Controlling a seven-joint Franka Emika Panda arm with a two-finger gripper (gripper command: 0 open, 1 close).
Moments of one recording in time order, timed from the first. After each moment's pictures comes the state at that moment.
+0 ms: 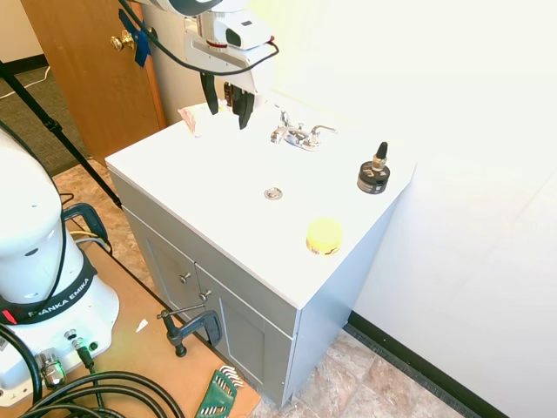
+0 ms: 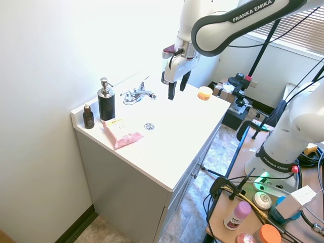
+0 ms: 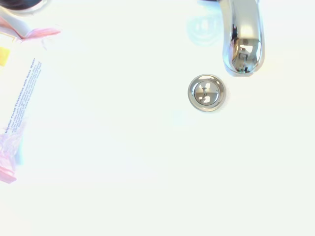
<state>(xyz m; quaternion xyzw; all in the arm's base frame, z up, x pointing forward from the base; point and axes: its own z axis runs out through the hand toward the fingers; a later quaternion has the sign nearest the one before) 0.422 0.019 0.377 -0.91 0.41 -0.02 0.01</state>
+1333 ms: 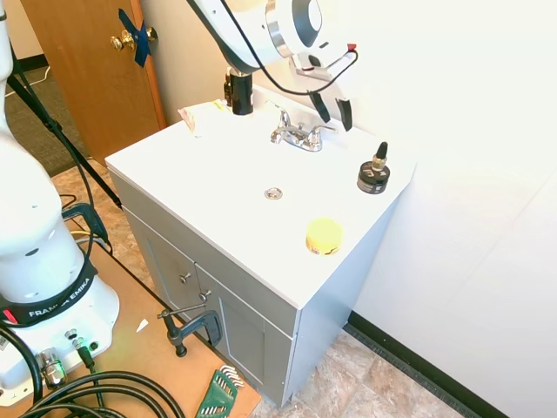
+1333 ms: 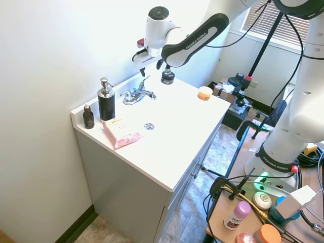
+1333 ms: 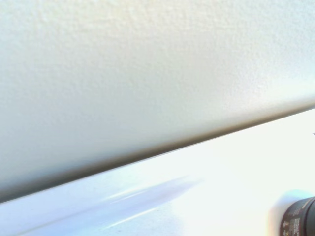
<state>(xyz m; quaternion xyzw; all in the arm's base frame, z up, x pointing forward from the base) 0.608 -0.072 0.314 -0.81 0.53 -0.24 -0.09</state>
